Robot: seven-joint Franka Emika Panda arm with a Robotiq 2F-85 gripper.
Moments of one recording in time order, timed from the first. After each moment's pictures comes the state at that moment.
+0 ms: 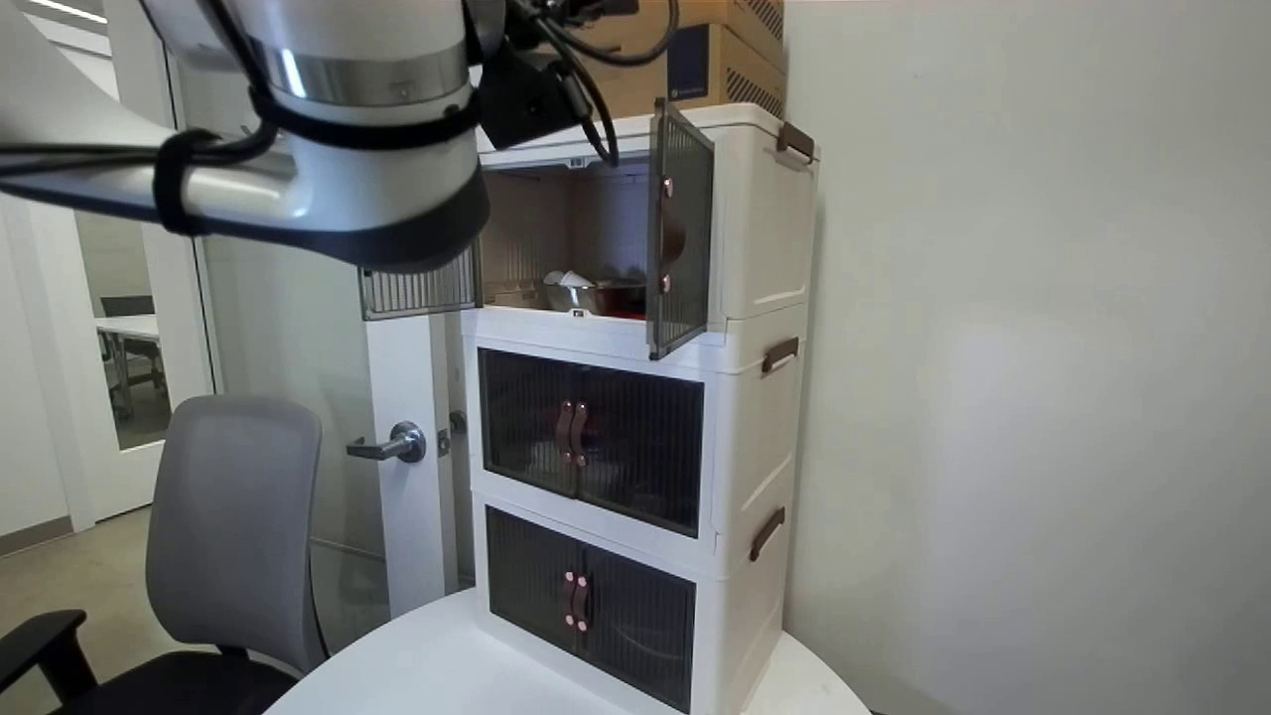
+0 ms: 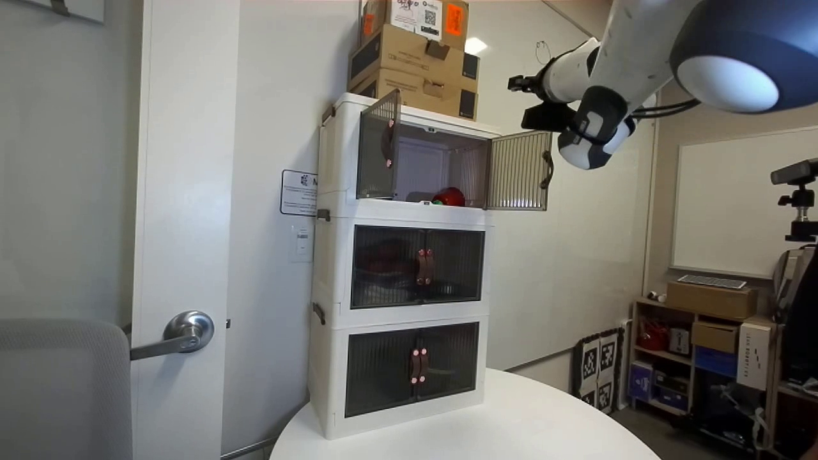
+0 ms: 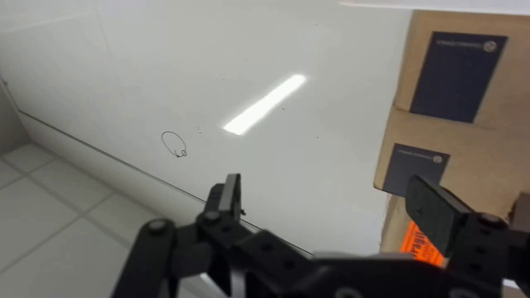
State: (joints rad) arm -2.01 -1.04 1.29 -2.04 0.00 3.69 1.06
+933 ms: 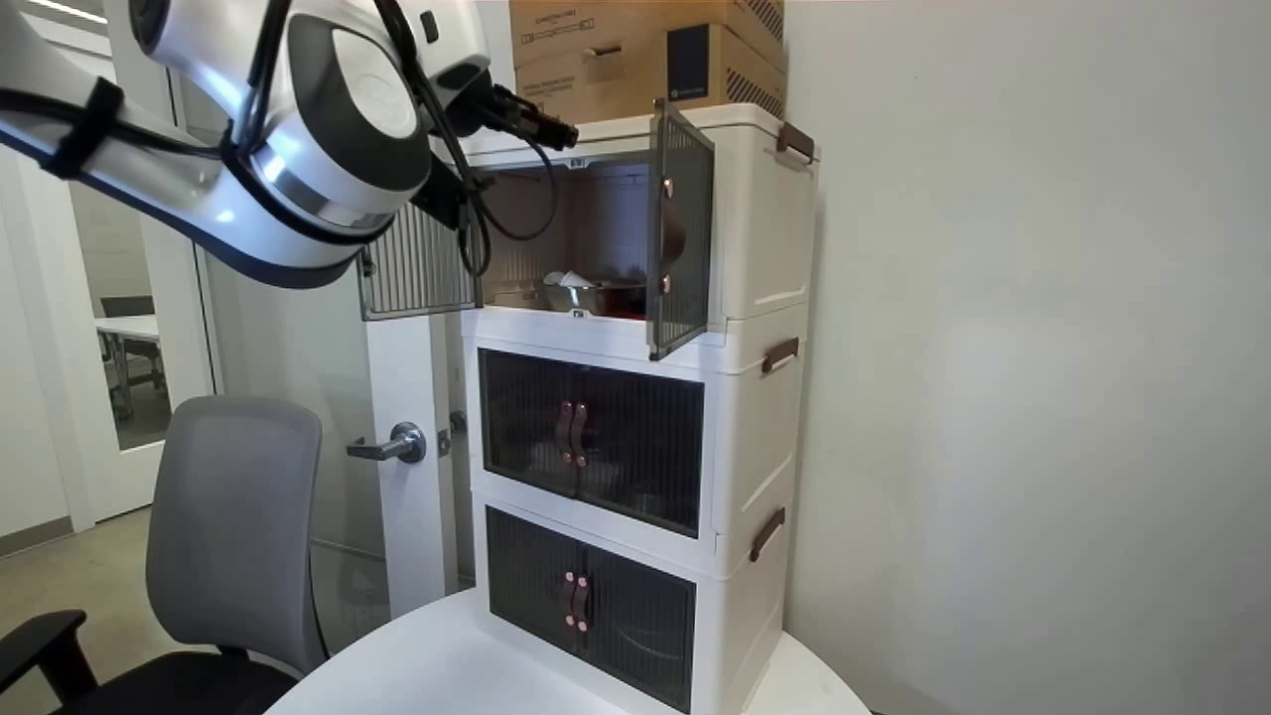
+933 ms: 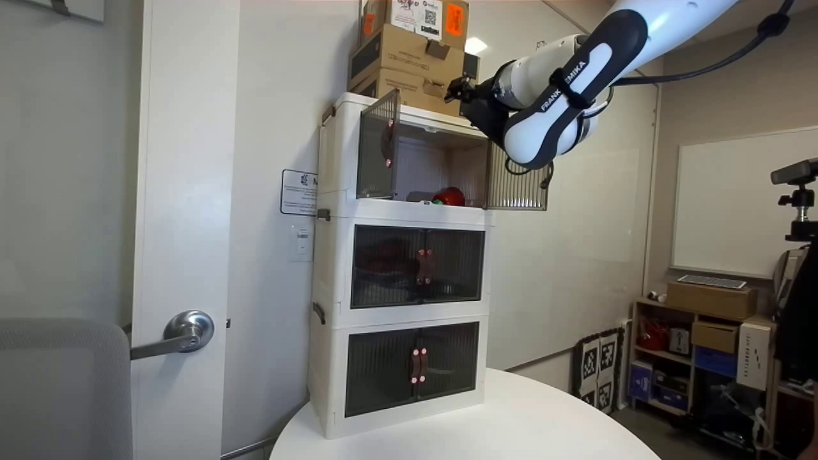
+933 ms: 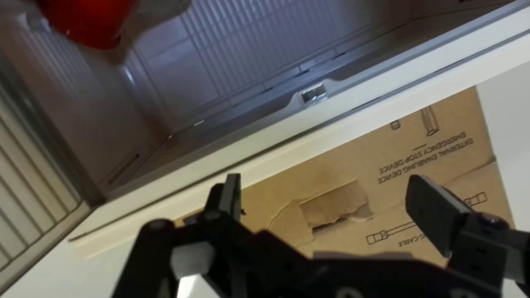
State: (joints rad) arm -2.00 -0.45 1.83 -1.94 -0.12 3.68 0.97
